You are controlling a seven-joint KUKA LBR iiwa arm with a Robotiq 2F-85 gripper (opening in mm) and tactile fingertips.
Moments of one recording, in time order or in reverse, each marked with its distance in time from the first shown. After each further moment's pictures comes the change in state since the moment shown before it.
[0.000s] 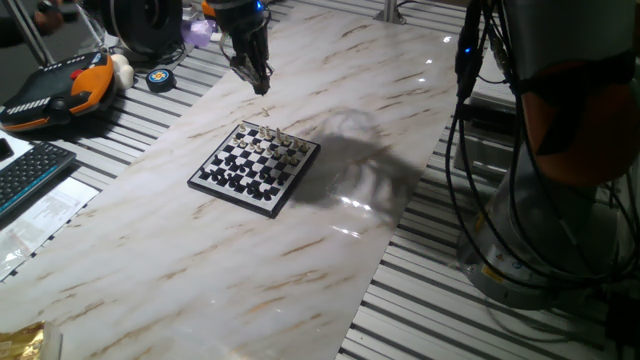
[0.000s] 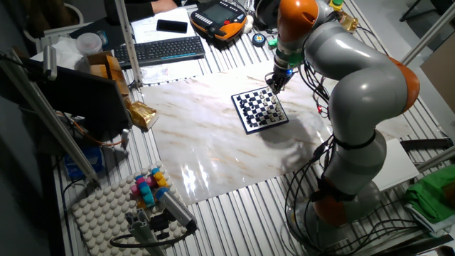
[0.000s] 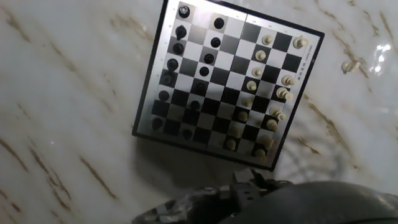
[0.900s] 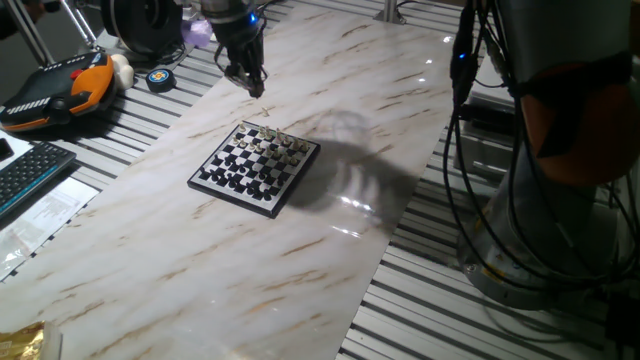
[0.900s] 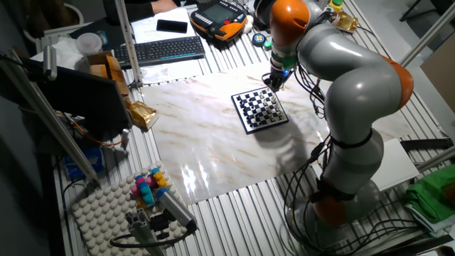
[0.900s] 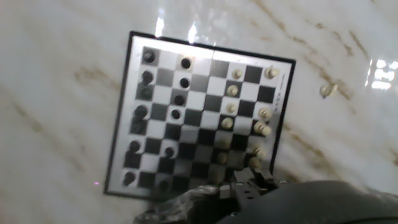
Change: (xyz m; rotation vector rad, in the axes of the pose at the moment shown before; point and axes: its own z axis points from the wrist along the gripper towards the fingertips) arm -0.034 -0.038 0.035 0.071 -0.066 0.001
